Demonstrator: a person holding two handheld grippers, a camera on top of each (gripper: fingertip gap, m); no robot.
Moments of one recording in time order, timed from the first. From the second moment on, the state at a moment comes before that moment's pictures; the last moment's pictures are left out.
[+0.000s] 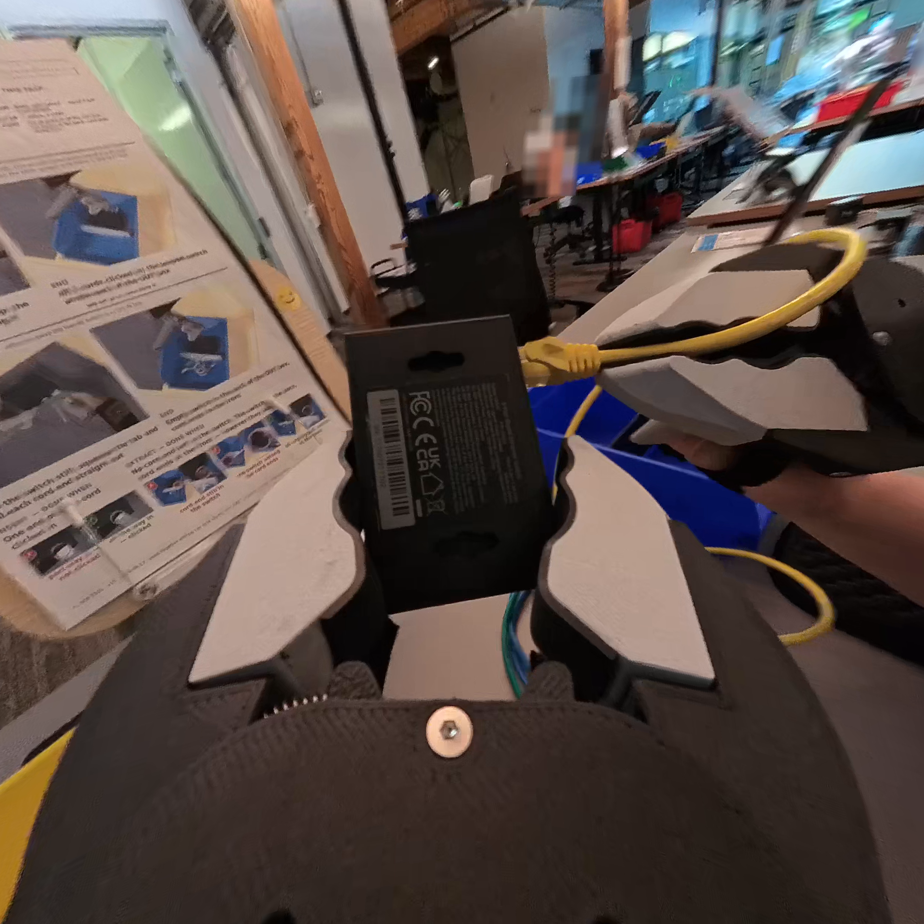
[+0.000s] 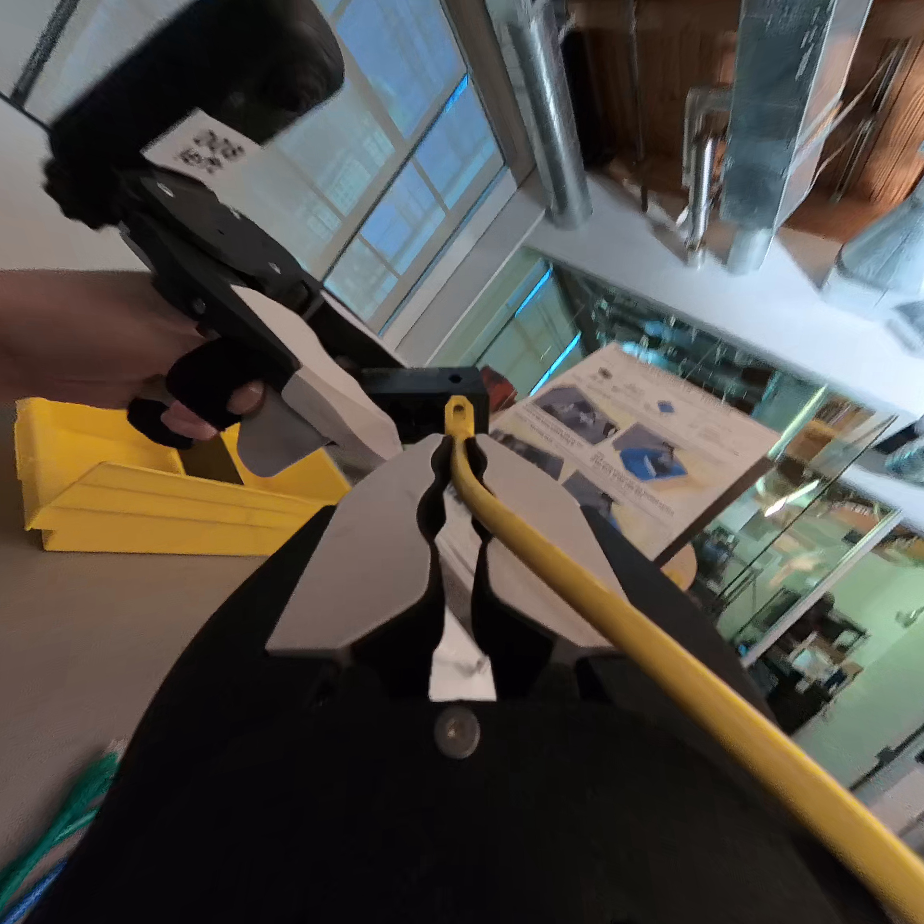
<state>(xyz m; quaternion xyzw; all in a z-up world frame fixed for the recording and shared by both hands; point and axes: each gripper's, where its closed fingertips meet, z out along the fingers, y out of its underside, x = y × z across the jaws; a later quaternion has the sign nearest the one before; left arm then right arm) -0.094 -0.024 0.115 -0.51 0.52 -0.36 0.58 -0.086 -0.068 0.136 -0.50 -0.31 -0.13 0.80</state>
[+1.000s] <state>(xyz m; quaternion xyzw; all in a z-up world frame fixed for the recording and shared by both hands) -0.210 0.113 0.105 -0.67 0.36 -0.26 0.59 -0.123 -0.070 -0.070 -0.84 -0.45 0.08 0.30</state>
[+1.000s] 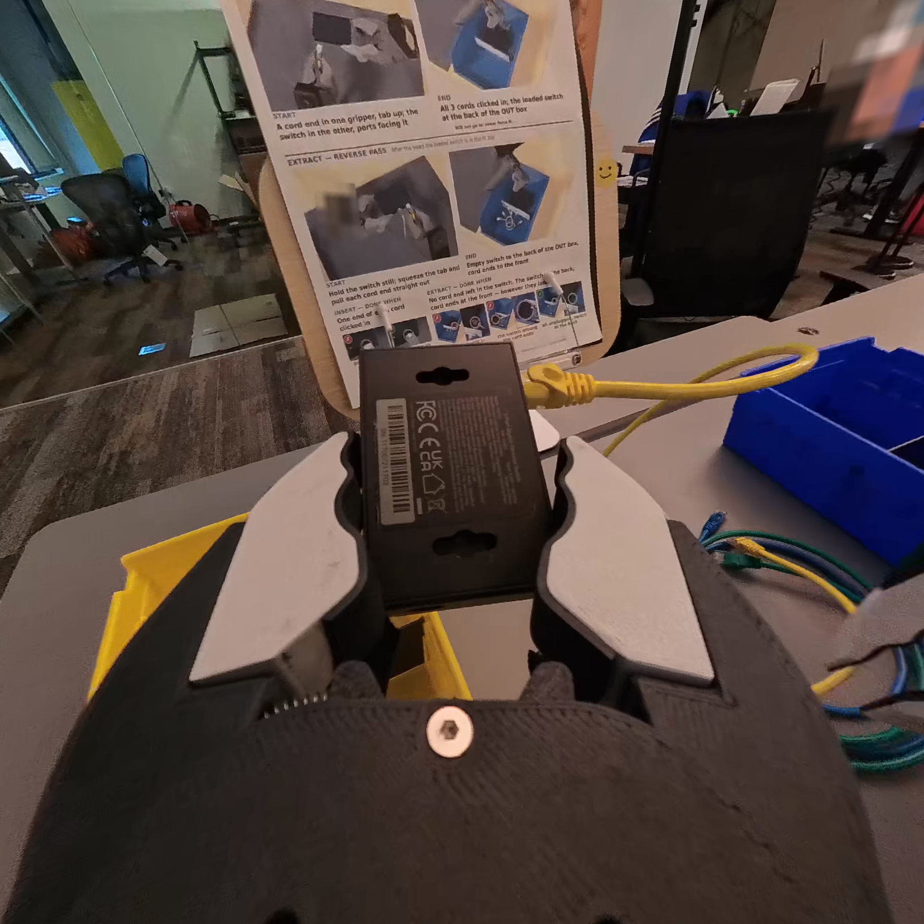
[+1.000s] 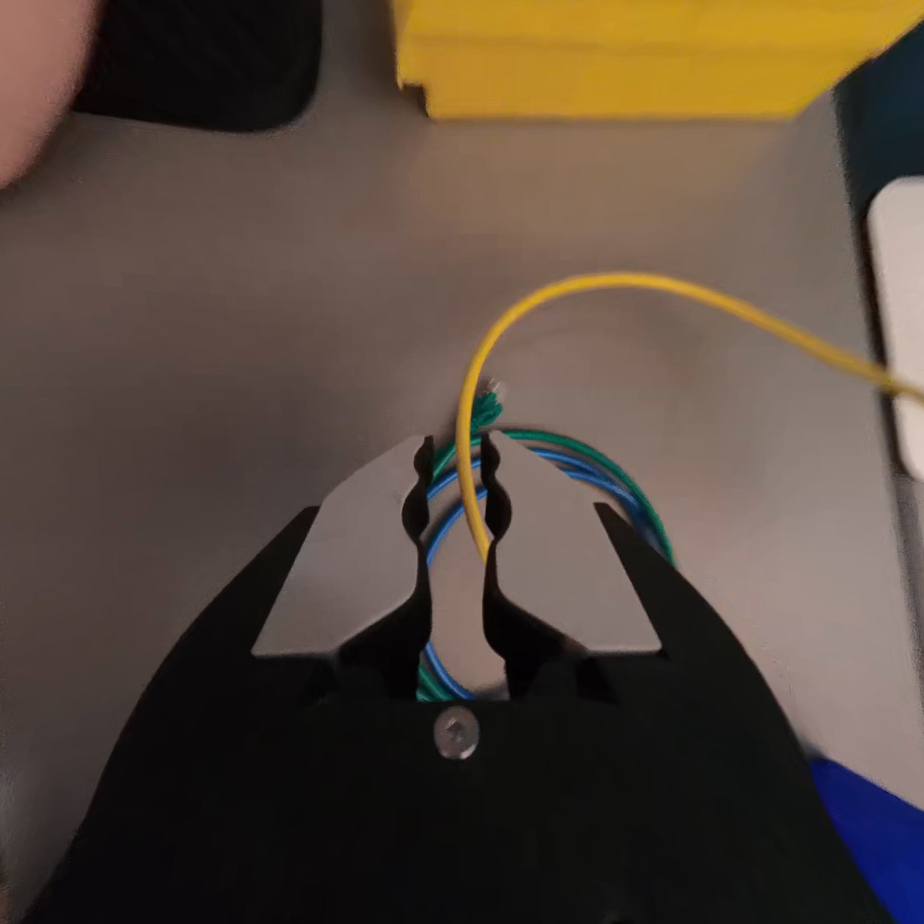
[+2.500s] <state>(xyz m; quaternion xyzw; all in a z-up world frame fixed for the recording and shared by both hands) -0.138 0.051 -0.155 -0.82 0.46 -0.23 0.24 -0.092 -0.172 -0.032 -0.78 -0.16 0.18 0.58</state>
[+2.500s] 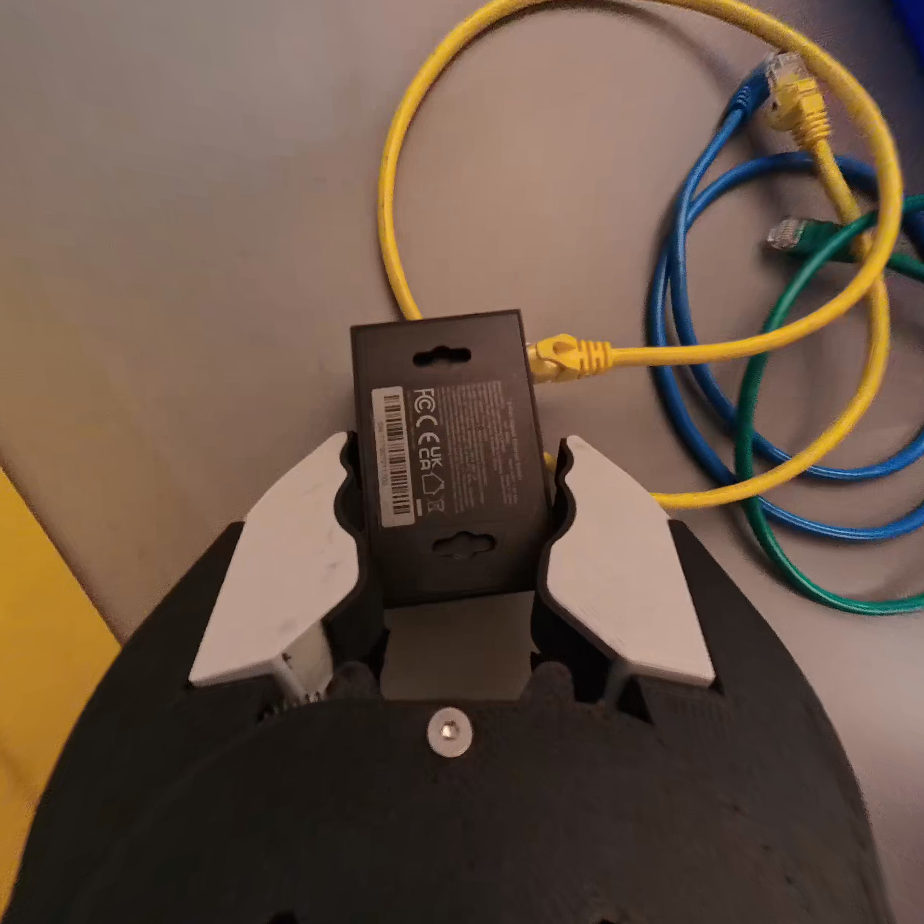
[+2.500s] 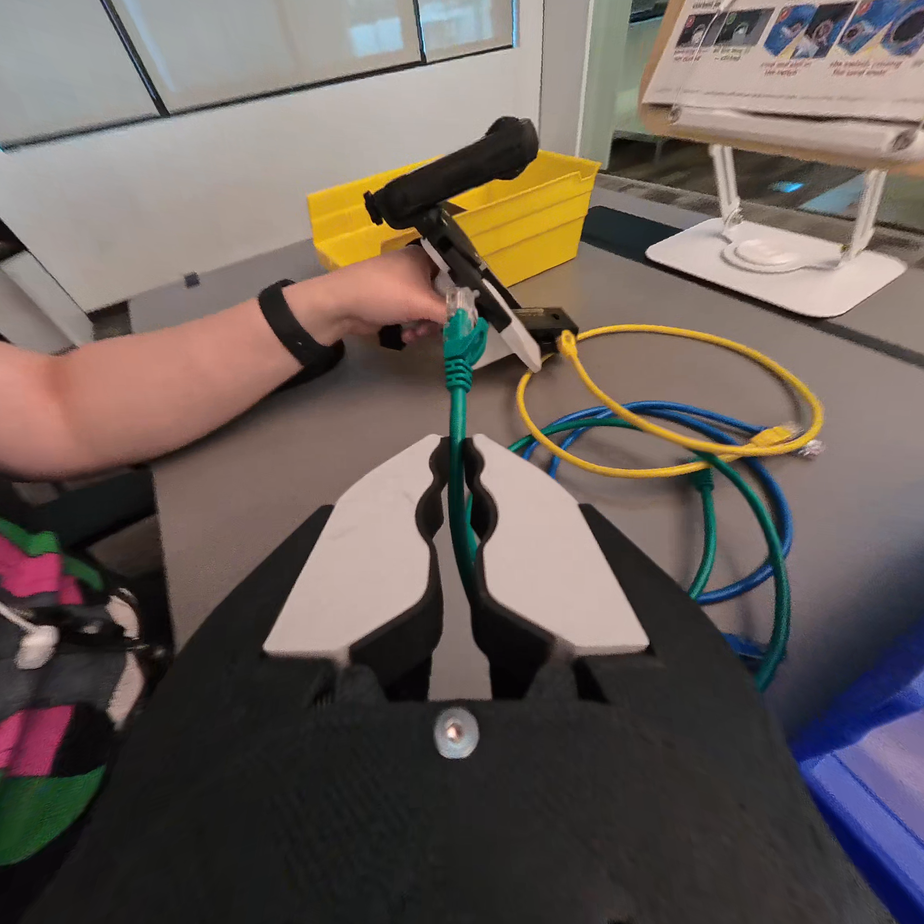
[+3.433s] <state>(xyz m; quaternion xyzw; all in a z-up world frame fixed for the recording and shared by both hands) -0.107 -0.128 -0.040 -0.60 0.47 -0.64 0.08 -0.111 -0.132 -0.057 -0.70 -0.31 -0.26 0.59</state>
